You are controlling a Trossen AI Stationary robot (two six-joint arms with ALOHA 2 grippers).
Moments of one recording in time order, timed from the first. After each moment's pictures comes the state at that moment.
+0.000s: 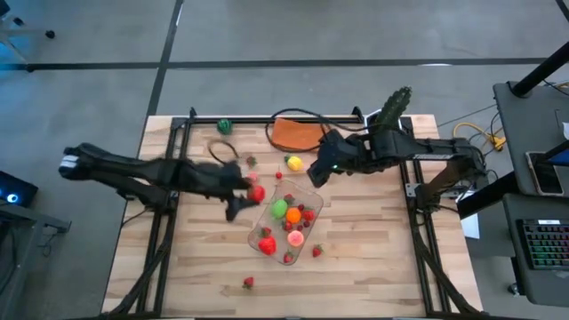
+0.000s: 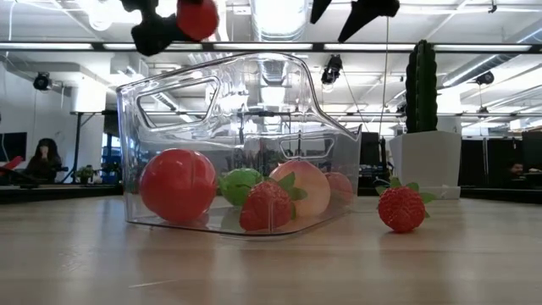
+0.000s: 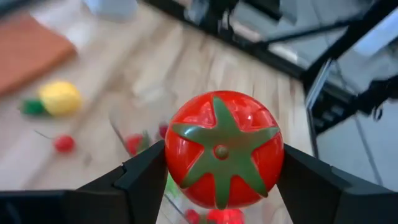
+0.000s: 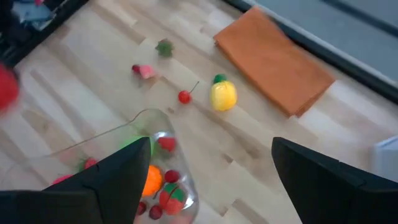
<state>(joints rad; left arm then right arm) -0.12 1.03 0.89 -0.35 -0.10 -0.52 0.05 1.61 1.77 -1.21 0.43 0.82</state>
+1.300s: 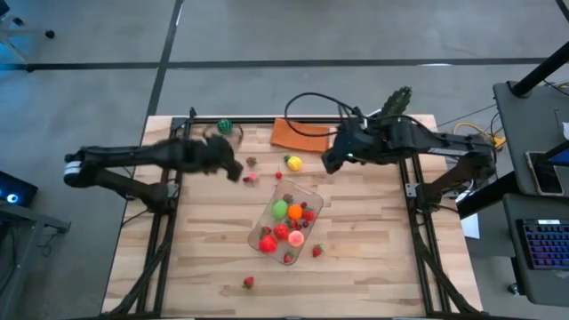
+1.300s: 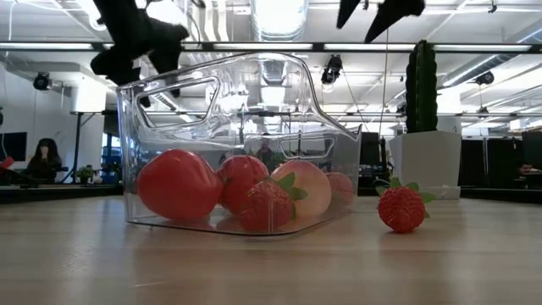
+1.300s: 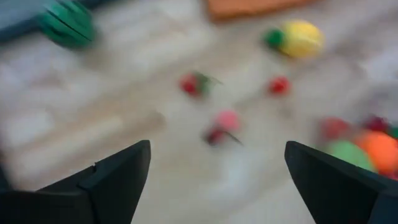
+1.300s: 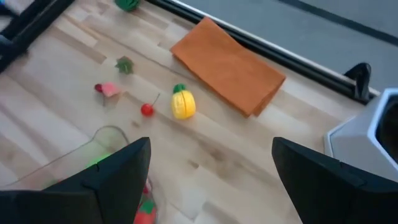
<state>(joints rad) 0.12 1.14 1.04 -0.99 -0.40 -0.88 0.00 1.48 1.68 -1.26 0.49 0.87</state>
